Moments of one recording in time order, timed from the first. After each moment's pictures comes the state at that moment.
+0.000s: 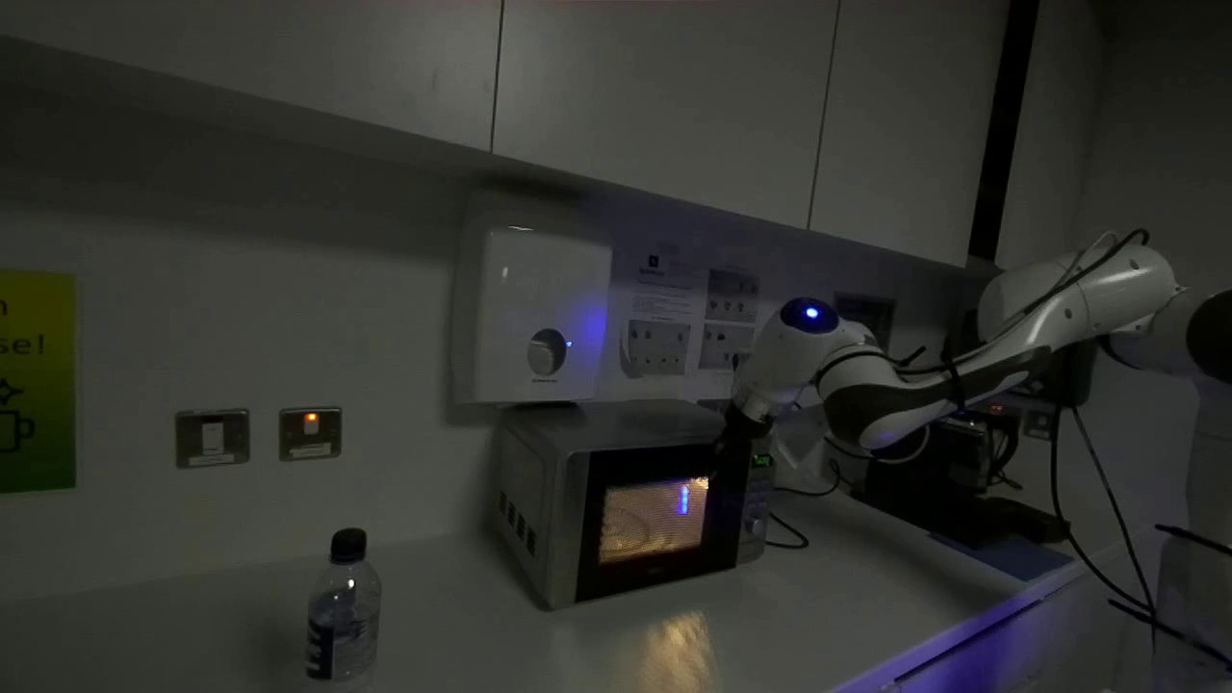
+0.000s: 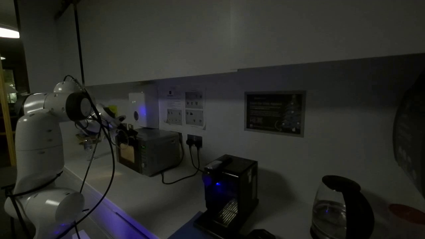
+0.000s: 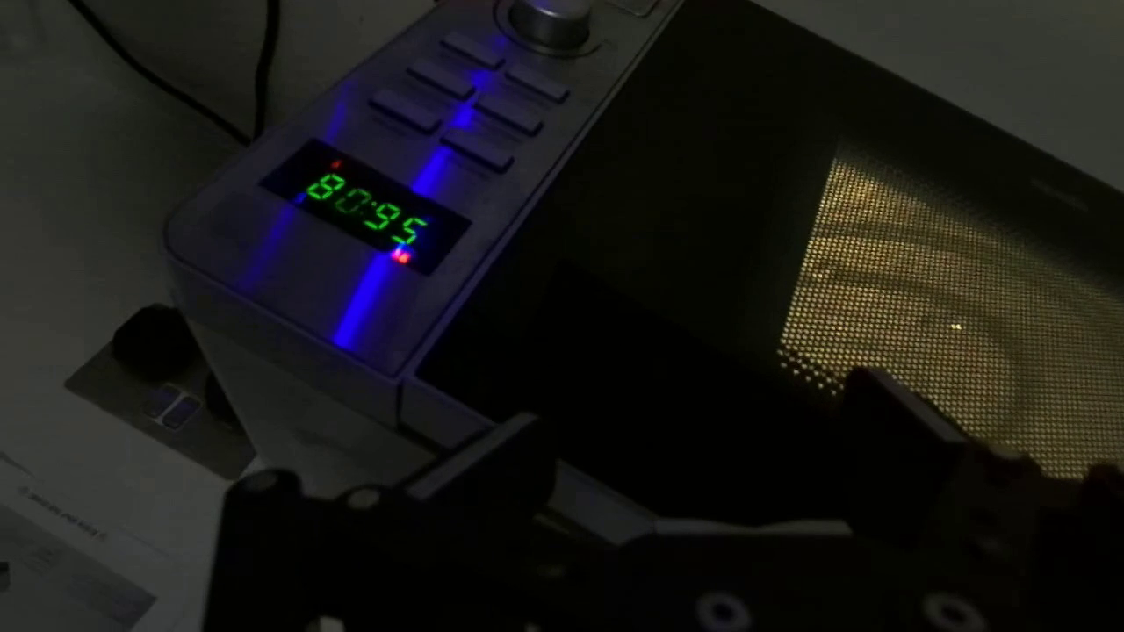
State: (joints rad) arm 0.44 0.04 0.39 -1.94 -0.79 2.16 0.83
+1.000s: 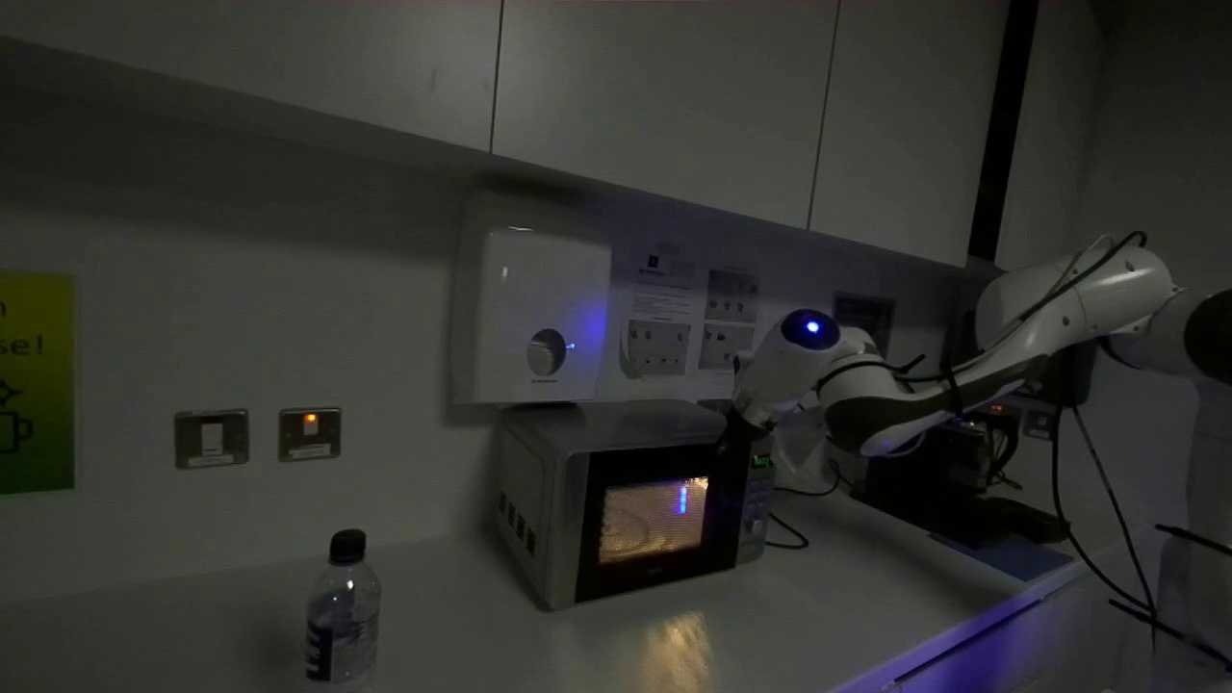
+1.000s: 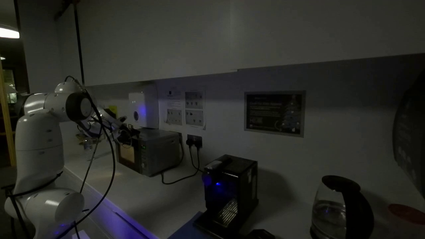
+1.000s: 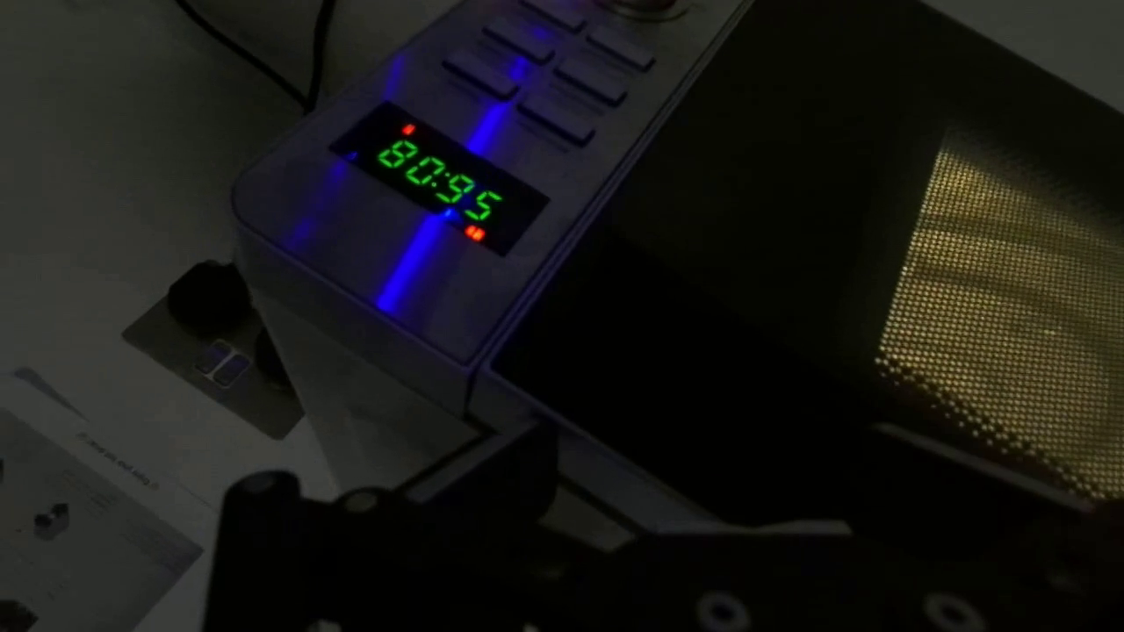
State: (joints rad) arm 0.43 0.04 0.38 -1.96 -0.90 2.16 0.85
